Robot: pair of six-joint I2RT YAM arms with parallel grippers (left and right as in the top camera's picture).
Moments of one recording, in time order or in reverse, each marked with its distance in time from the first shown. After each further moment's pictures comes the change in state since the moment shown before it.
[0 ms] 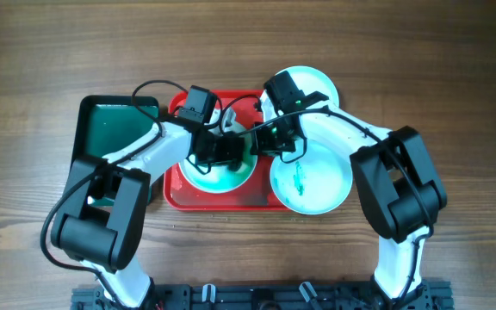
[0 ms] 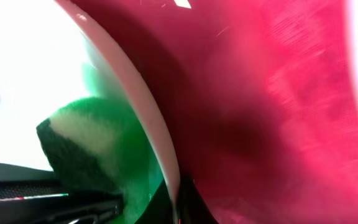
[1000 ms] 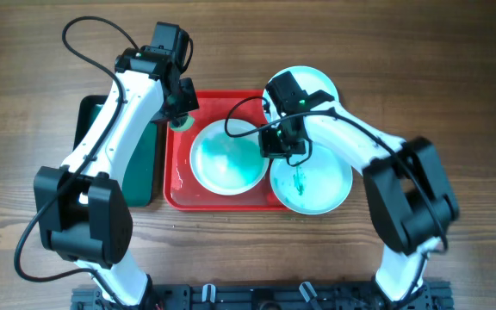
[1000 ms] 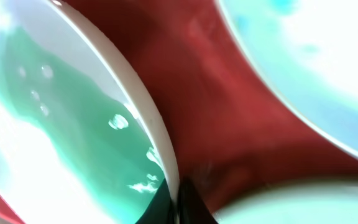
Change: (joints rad) left arm 0.128 -0.003 0.518 -0.599 -0.559 -0.112; right arm 0.020 -0.115 -0.010 -0.148 0.198 0.021
